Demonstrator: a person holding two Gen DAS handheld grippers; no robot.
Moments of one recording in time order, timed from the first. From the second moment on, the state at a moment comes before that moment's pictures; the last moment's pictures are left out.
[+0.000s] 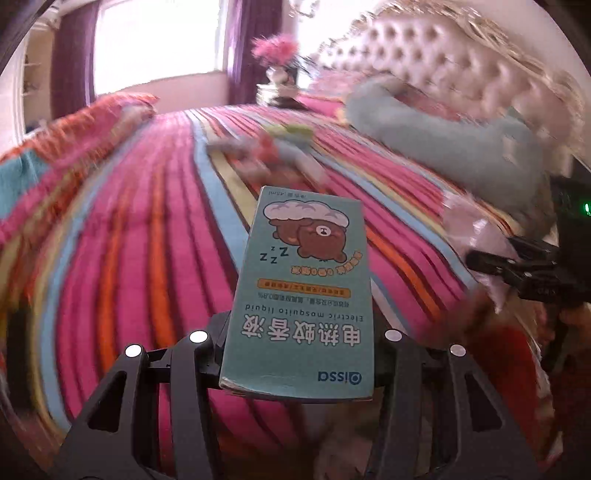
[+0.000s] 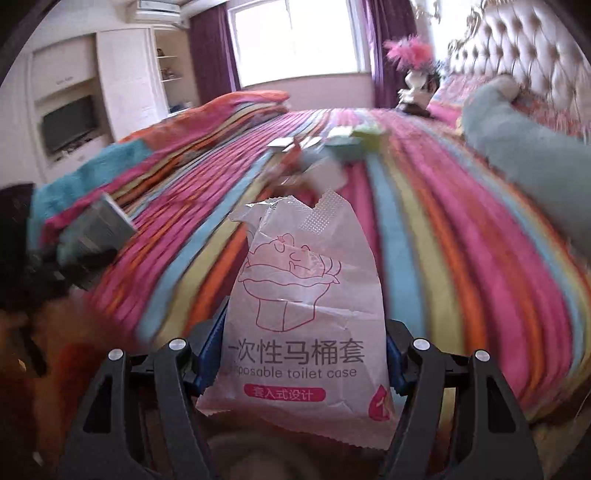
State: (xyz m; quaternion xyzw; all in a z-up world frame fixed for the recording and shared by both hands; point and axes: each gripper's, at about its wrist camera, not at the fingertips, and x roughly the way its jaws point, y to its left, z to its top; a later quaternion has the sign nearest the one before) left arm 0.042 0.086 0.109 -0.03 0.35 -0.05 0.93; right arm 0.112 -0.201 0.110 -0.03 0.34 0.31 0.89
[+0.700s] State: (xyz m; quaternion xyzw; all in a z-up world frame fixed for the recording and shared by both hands) left arm -0.022 -0.035 -0.119 -0.01 0.61 -0.12 0.78; right arm 0.041 -0.177 -0.105 -0.05 0.62 0.24 0.74
